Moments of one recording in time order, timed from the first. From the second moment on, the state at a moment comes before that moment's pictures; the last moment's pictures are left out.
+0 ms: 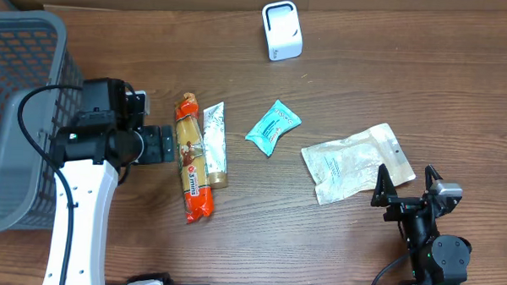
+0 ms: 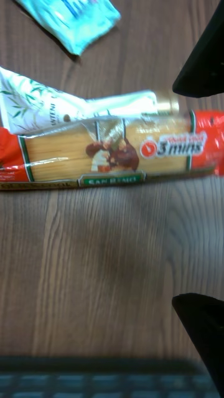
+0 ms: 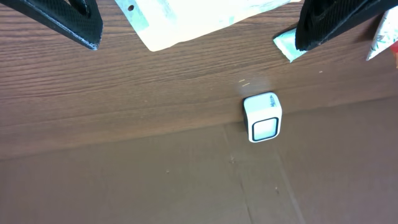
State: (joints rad) left arm 0.12 1.31 1.20 -1.08 0.04 0.00; right arm 0.08 0.05 0.02 -0.03 -0.02 0.21
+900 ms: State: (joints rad) left arm 0.57 1.14 1.26 -1.05 0.03 0.13; right arm 0.08 0.05 0.02 -0.03 -0.02 0.21
